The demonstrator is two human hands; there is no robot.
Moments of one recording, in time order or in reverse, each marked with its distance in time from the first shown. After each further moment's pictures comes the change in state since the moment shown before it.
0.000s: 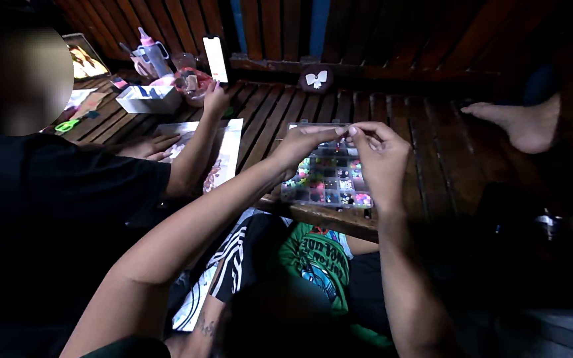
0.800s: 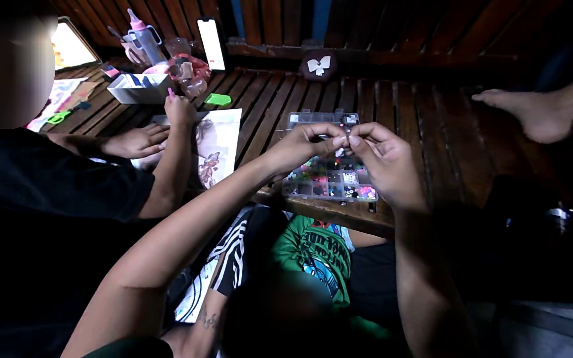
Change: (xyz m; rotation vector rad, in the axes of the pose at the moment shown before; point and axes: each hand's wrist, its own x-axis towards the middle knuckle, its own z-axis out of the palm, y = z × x) left_hand -0.007 -0.017 -0.015 0.017 -0.286 0.247; right_hand -0.012 -0.015 -0.015 0.184 -0.304 0.095
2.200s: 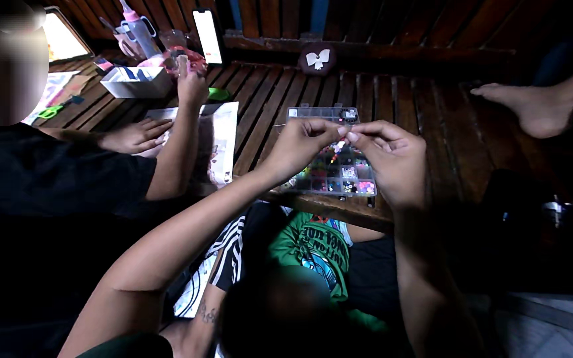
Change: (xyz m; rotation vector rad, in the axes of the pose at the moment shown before) left_hand -0.009 0.007 0.018 0.151 0.265 0.034; right_hand -0.006 -0.003 0.000 -0.041 0.119 -0.052
